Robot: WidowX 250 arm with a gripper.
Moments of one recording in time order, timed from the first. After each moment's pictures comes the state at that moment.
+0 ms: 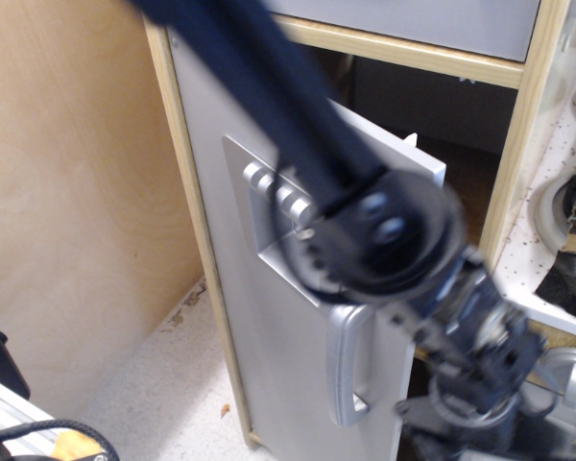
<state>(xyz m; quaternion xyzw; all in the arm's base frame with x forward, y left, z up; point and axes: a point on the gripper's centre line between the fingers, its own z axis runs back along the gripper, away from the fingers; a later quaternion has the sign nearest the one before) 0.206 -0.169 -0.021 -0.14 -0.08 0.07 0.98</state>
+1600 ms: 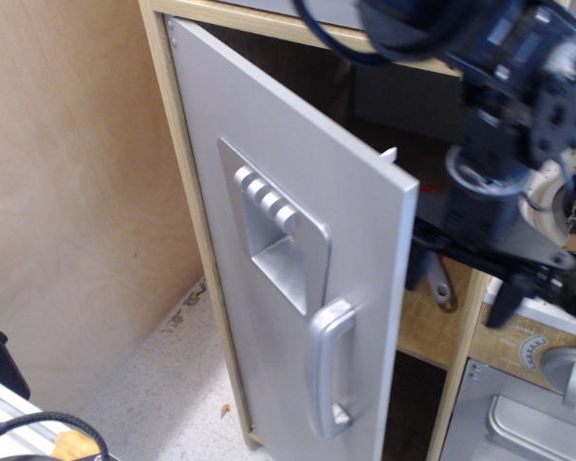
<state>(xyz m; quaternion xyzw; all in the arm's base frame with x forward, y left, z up) 0.261 -0.102 0.057 0.01 -0.04 -0.01 1.00</state>
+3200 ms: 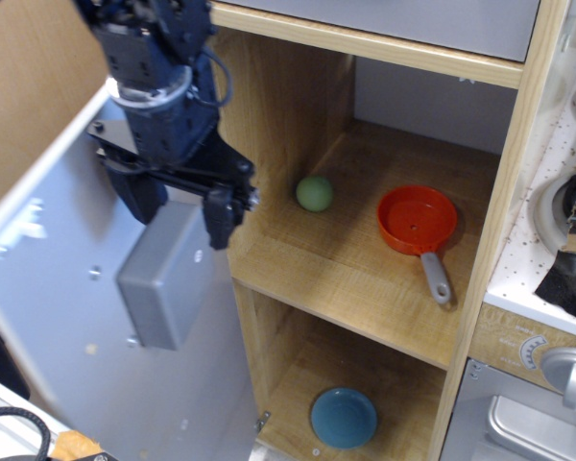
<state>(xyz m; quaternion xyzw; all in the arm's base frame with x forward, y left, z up) 0.201 0.052 0.100 0.04 -0.07 0.07 0.99</state>
